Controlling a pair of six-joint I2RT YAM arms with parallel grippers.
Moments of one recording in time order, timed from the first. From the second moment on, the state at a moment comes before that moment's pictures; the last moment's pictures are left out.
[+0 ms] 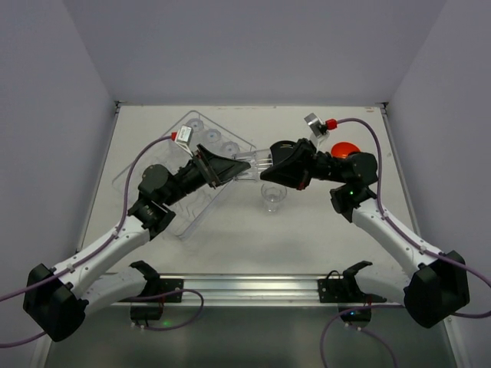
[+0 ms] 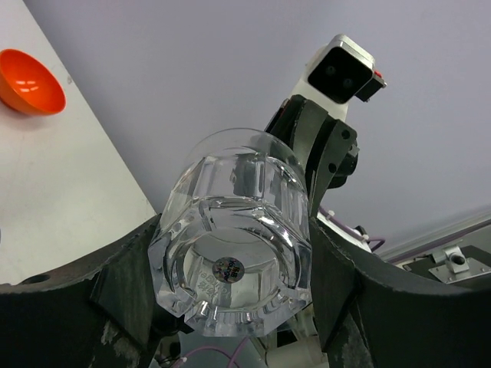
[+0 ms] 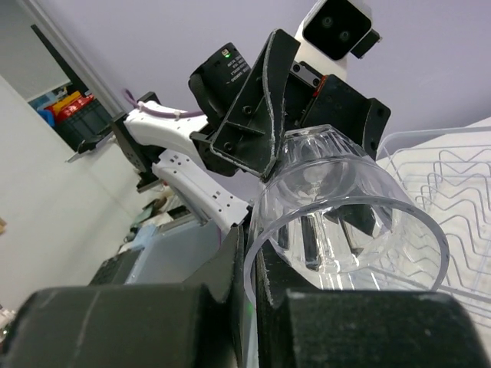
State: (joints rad) left arm -0.62 1.00 0.71 0.51 0.40 -1.22; right arm 0.45 1.14 0.81 0.85 -1.04 0.98
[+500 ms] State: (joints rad) left arm -0.63 1.05 1.01 0.09 0.12 -0.89; right arm 0.43 0.92 0.80 0.33 -0.77 0.66
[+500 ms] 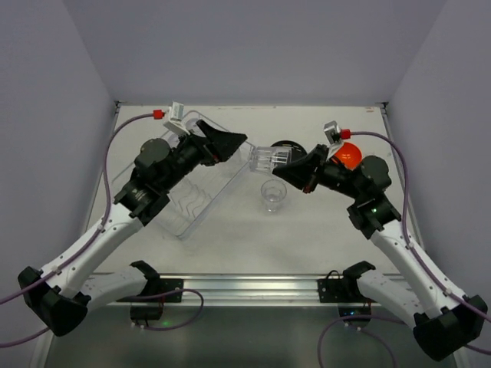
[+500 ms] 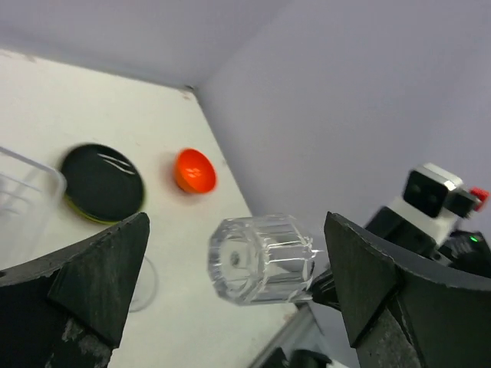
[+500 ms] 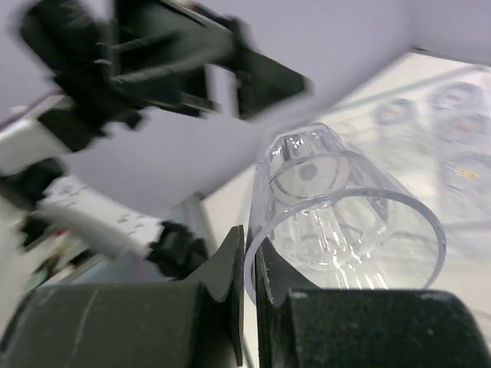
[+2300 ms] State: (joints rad) left arm -0.62 0.80 0.93 -0.62 -0.46 -0.30; right arm 0.49 1.63 1.19 -0.77 0.09 0.27
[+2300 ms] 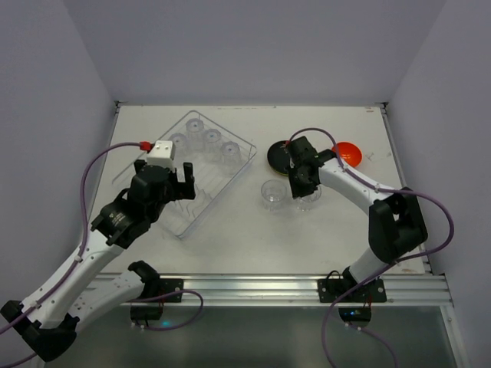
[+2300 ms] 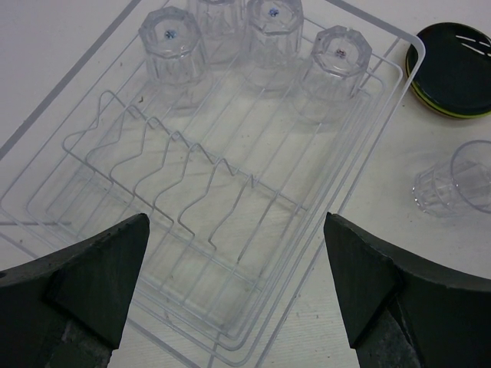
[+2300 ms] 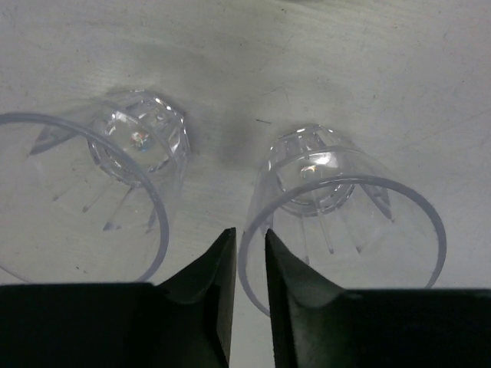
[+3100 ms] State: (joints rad) left arm -0.32 1.37 1.35 -0.69 -0.37 -0.51; right arm 0.49 0.63 0.88 -0.53 0.24 0.37
